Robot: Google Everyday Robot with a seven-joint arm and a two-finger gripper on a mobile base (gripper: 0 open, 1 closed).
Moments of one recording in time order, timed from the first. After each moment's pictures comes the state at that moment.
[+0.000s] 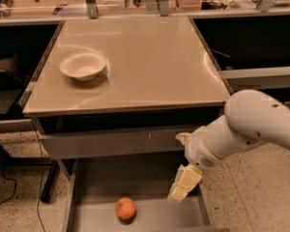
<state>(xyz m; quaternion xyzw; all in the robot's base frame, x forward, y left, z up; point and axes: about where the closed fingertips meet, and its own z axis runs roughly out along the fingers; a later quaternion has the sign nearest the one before) 0.420 -0.087 0.708 -0.59 0.76 0.20 0.20</state>
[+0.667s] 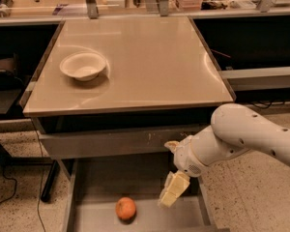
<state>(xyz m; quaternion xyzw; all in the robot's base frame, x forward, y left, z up) 0.420 -0.055 0.668 -0.59 0.74 0.24 0.20</state>
